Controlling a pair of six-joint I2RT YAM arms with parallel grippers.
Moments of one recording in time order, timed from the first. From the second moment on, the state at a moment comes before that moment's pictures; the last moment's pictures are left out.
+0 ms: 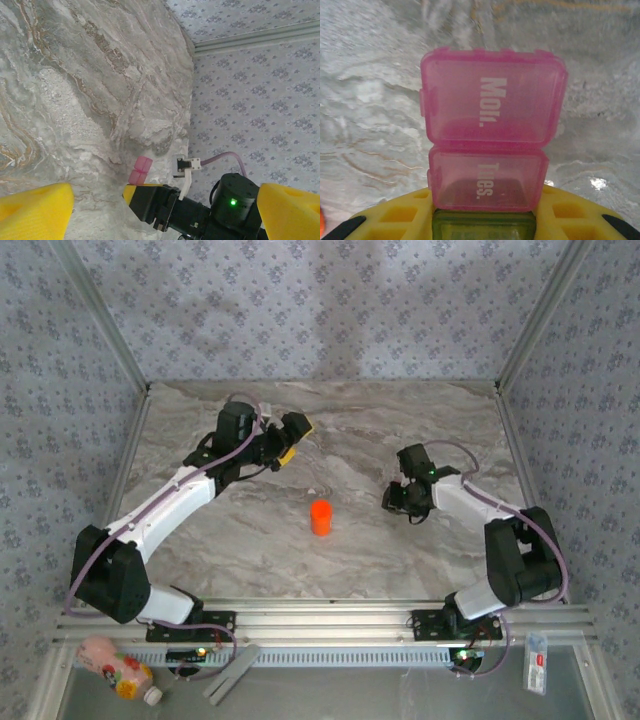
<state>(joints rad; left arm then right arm) -0.49 1.41 1.10 -0.16 0.41 -1.13 0.34 1.49 0.85 -0.57 -0.09 0.53</state>
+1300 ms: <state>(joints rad) -0.49 1.43 1.10 -0.17 0.41 -1.13 0.33 1.59 1.05 -0.32 -0.40 0.64</state>
